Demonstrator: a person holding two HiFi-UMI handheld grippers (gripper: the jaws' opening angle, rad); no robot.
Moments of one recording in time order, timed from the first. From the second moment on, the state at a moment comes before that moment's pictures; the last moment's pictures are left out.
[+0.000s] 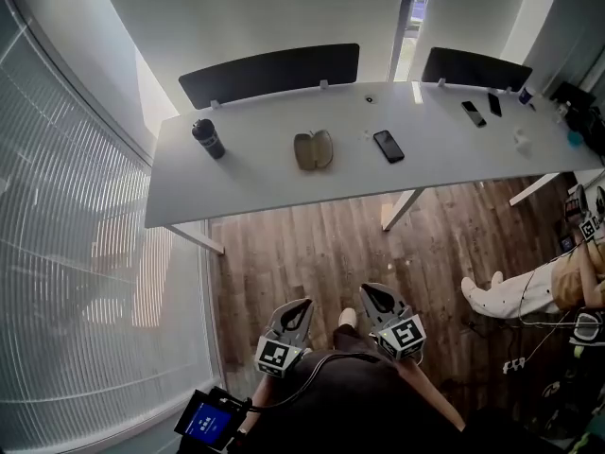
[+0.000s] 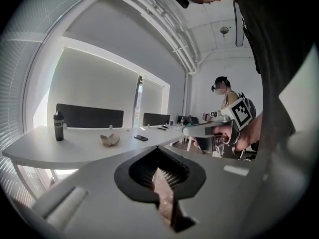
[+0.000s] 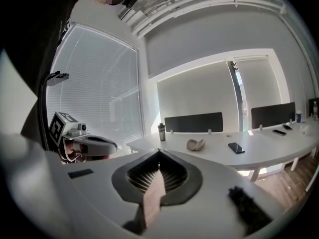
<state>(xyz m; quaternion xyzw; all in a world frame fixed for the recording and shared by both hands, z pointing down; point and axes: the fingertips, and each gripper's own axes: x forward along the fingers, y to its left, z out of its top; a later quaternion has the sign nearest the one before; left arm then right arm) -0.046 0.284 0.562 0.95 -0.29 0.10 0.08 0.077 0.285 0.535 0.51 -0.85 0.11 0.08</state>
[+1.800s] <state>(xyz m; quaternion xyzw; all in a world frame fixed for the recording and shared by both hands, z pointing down) -0.013 0.106 0.559 0.94 -0.30 0.13 0.06 0.077 0.101 0.543 0.43 -0.89 0.13 0.05</state>
